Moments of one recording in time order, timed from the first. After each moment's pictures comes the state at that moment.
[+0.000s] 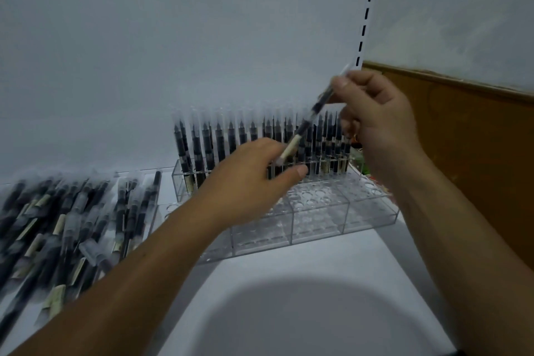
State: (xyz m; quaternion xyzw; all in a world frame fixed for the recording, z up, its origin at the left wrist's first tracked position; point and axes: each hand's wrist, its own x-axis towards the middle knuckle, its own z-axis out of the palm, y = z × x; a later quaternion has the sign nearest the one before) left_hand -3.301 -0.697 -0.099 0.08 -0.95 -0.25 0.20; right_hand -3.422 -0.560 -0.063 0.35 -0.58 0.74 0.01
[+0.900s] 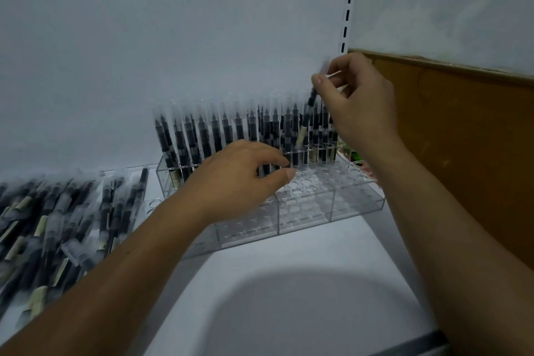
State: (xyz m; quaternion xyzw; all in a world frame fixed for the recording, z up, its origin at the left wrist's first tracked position) left_hand -3.306 -0.699 -0.103 0.06 -0.98 -0.15 0.13; right_hand -3.451 -0.567 -0.074 0.34 -0.74 0.53 0.25
